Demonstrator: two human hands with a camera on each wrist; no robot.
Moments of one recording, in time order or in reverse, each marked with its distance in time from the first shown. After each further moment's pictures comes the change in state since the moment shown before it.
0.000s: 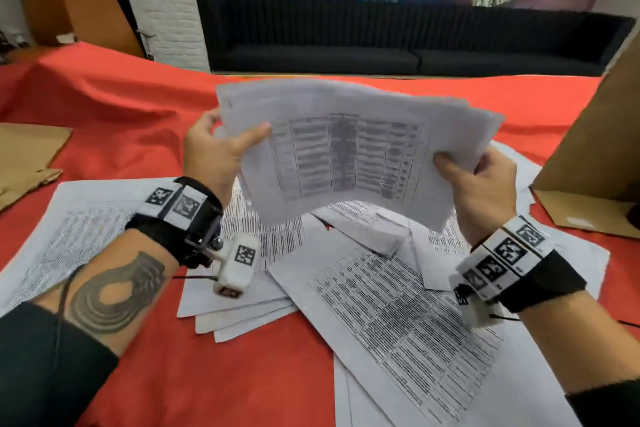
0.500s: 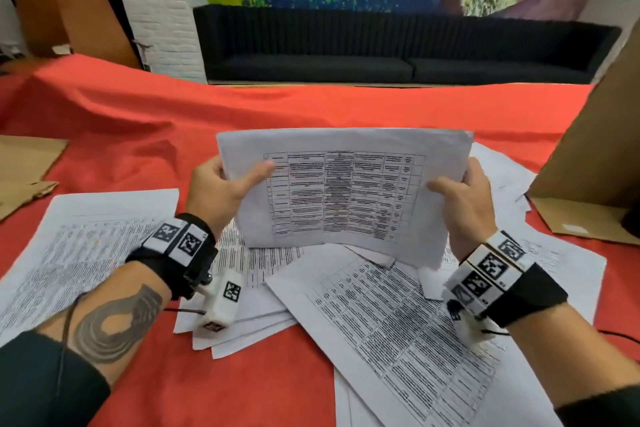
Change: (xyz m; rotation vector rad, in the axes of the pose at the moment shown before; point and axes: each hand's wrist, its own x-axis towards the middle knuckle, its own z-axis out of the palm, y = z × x) left_hand -0.019 -0.021 -0.014 0.218 -0.143 -0.054; right_hand -0.003 0.008 0.008 0.037 -0.058 0.207
